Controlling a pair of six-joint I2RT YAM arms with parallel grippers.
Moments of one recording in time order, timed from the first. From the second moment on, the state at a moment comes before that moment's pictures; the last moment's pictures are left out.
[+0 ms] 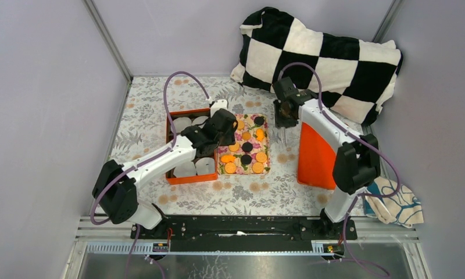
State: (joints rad) left arm -0.77 1.48 1.13 -0.46 -0.34 -0.66; right arm 0.41 1.78 1.46 -0.85 0.18 0.35
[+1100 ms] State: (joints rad) left arm -0.69 1.43 1.18 -0.46 -0.35 -0.62; right arm 0.64 1.61 1.54 -0.95 0.15 0.28
